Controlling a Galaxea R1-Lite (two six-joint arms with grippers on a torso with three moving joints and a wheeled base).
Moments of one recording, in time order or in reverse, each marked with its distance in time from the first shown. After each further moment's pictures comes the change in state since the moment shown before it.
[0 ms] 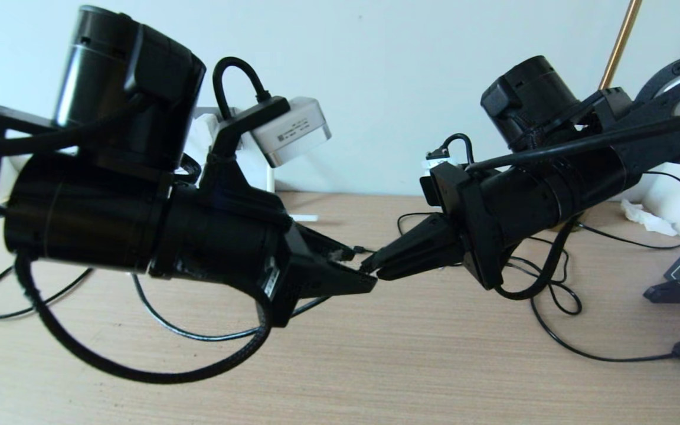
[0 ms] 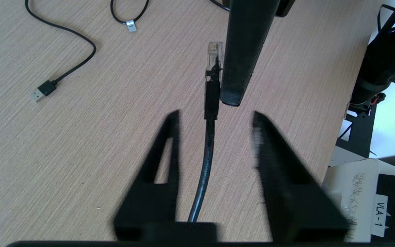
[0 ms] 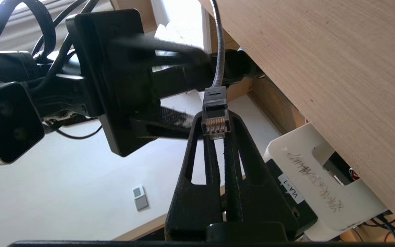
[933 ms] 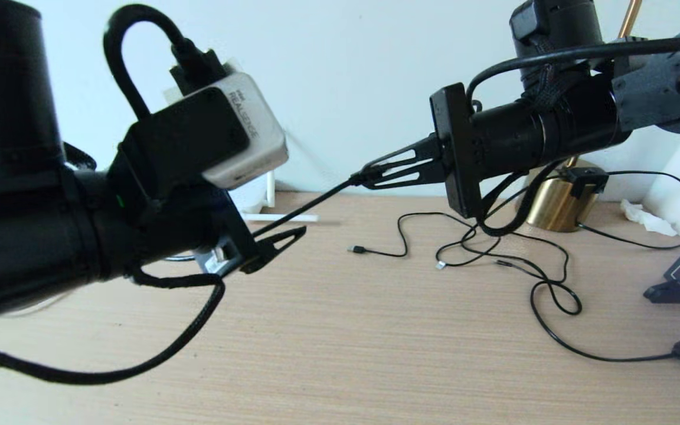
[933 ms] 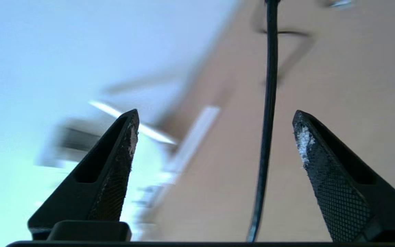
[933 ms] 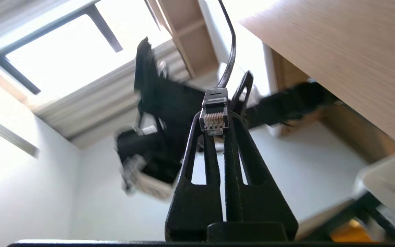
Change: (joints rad) left arm -0.041 -0.166 0.253 -0.425 0.656 0.683; right arm -0.045 0.041 -0.145 -0.260 -0.030 0.530
